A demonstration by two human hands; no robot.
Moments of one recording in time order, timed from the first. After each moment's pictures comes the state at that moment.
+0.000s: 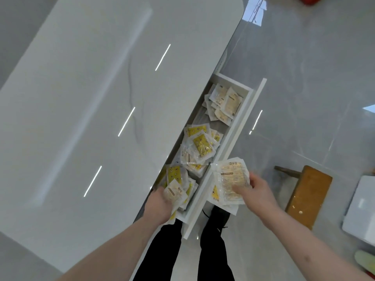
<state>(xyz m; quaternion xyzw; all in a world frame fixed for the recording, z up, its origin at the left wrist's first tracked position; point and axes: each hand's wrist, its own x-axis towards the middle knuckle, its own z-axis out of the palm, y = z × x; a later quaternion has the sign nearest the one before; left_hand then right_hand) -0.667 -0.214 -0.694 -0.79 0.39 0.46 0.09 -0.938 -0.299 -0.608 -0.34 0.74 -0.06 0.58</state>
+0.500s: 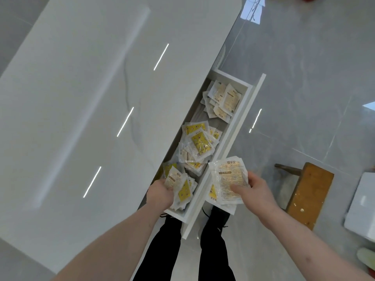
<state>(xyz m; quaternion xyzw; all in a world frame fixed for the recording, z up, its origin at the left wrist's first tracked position) -0.679 -0.245 -0.706 -0.82 0.36 0.44 0.08 -0.940 -0.292 -0.622 -0.32 0.73 -0.07 0.59</state>
